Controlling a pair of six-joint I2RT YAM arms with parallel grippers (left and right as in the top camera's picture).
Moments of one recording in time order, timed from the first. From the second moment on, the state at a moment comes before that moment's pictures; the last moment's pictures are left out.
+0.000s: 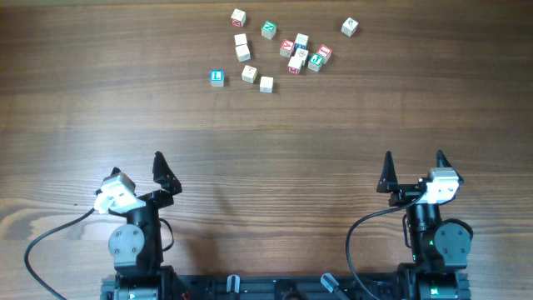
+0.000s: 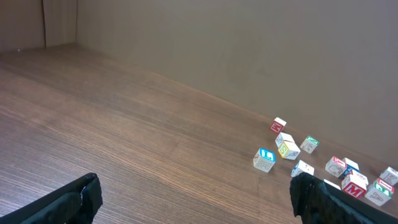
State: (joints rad) left arm 0.06 0.03 0.01 -0.06 -0.16 -0.33; right arm -0.01 0.01 0.01 0.00 -0.02 -0.01
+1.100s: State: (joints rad) left arm 0.06 0.07 0.22 -0.27 -0.03 -0.31; right arm -0.01 0.02 0.01 0.00 -0.02 -0.01
